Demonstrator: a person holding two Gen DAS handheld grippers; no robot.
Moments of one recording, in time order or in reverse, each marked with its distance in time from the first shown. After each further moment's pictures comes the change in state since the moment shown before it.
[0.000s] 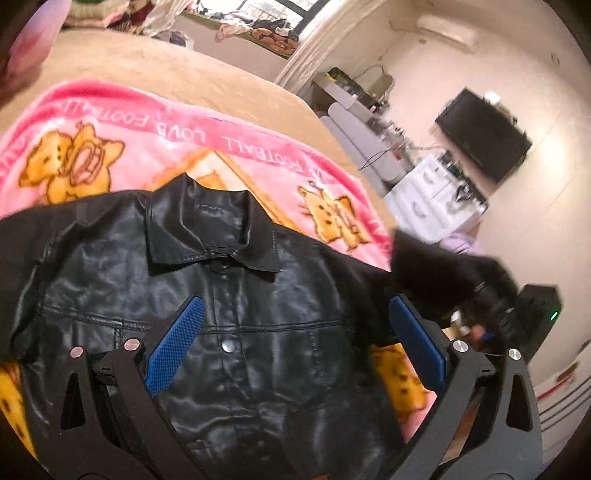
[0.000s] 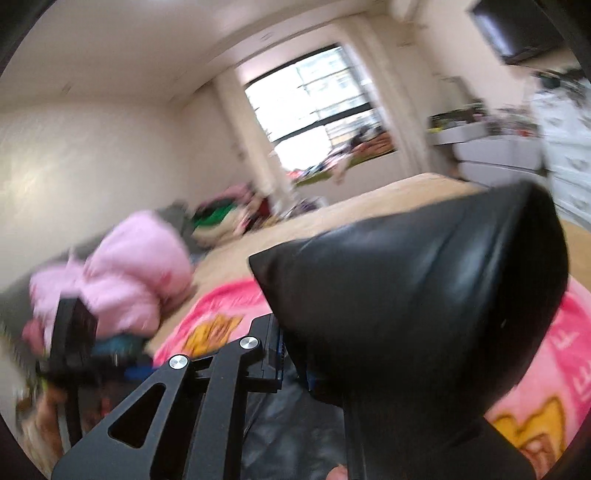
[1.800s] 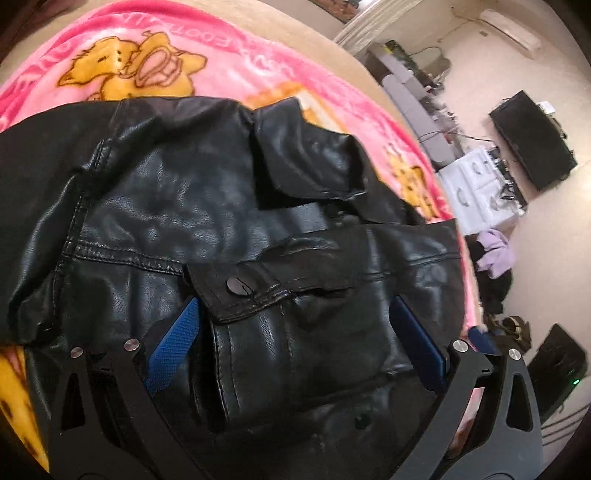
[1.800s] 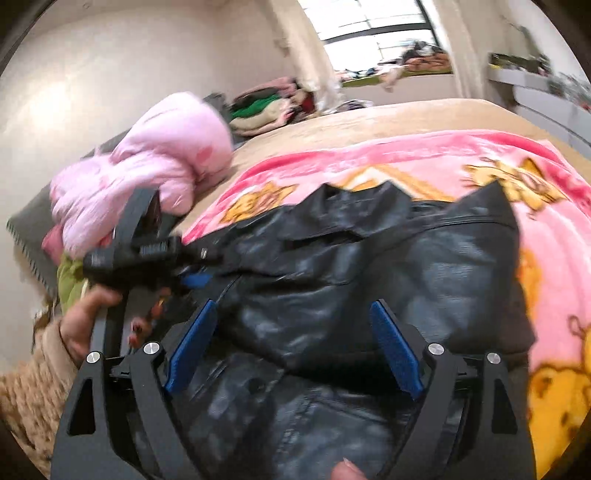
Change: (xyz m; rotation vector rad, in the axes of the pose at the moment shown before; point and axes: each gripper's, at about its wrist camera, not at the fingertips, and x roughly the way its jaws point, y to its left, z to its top) left arm 0.039 0.112 -0.030 -0.124 0.168 0.140; right arm 0.021 0.066 -0.089 -0.045 0.371 0.099
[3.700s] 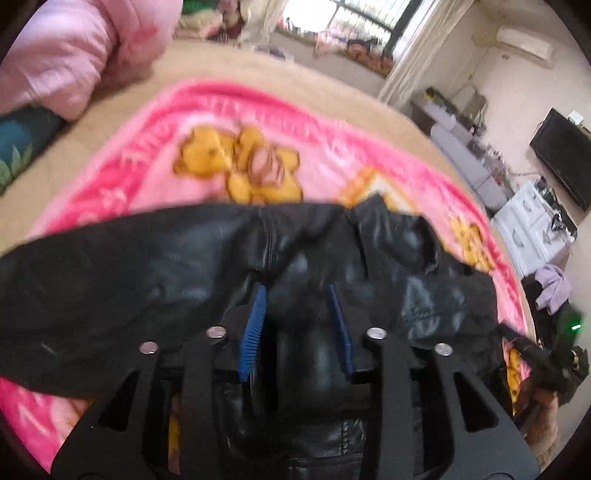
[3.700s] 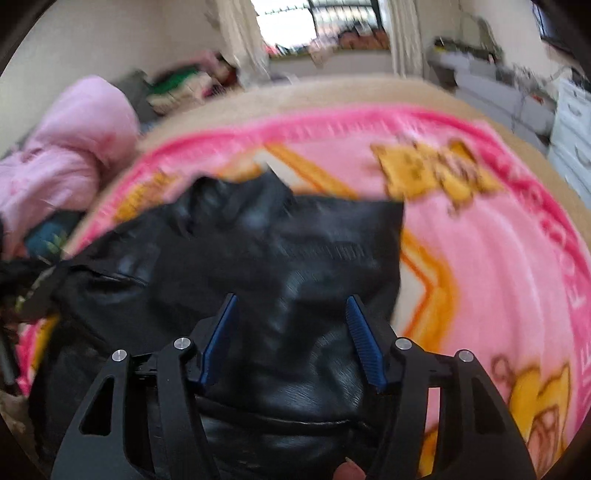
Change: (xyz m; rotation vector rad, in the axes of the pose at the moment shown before) left arm -0.098 0.034 0.013 0.035 -0.295 0.276; right arm 0.077 -0.101 0.024 0.041 0.166 -0.330
